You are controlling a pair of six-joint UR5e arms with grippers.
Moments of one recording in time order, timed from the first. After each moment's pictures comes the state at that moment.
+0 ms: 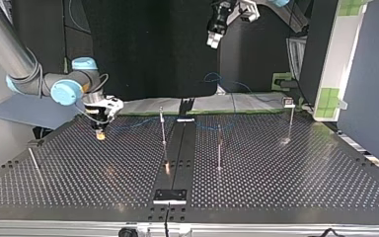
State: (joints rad) left arm -0.72 -1.65 -2.46 -2.17 -1.99 -1.81; right arm 1.85 -0.96 1.46 -0.31 1.48 1.62
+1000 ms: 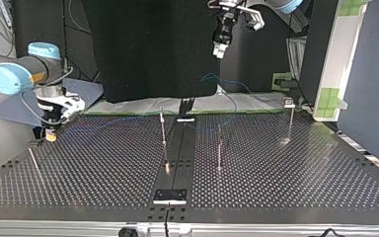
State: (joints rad) left arm -0.62 -1.66 -2.45 -2.17 -1.95 -1.75; right arm 1.72 -1.21 1.54 -0.22 1.56 1.62
